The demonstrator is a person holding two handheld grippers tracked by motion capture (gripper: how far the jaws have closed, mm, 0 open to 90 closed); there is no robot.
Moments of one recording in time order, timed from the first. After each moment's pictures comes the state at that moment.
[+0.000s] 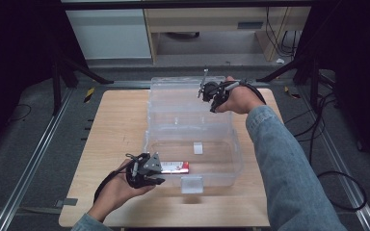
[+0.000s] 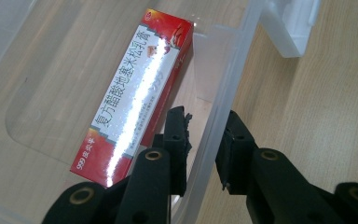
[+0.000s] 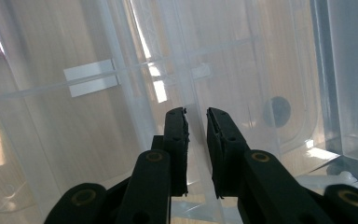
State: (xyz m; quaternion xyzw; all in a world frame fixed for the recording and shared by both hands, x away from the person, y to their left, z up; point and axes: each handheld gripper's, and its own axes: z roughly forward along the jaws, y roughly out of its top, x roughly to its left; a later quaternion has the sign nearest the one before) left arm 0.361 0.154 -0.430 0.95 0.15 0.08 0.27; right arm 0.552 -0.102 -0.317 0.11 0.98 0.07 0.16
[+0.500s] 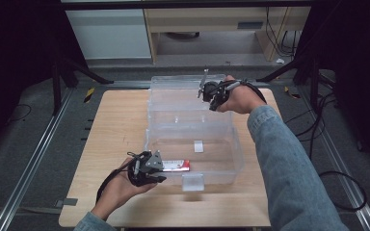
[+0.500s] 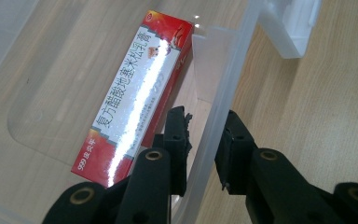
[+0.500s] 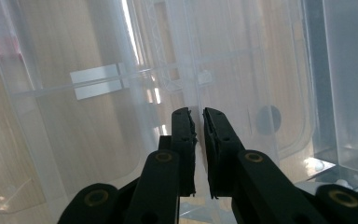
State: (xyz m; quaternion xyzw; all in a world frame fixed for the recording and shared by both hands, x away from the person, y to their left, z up) left arm 0.365 0.149 -0.430 0.95 0.16 0.09 0.27; right arm 0.548 -0.102 -0.313 0.09 0.98 0.09 0.18
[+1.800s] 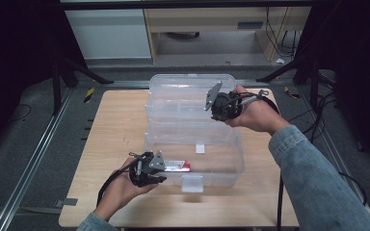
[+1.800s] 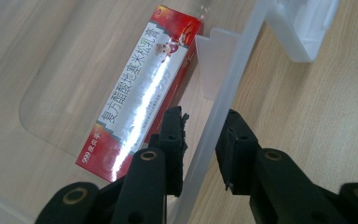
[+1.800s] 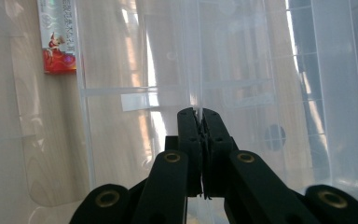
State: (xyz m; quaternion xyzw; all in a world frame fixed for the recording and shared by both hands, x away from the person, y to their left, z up) left arm 0.363 0.144 -0.429 0.95 0.16 0.10 0.25; right arm 0.474 -0.120 -0.289 0.04 0.97 0.16 0.20
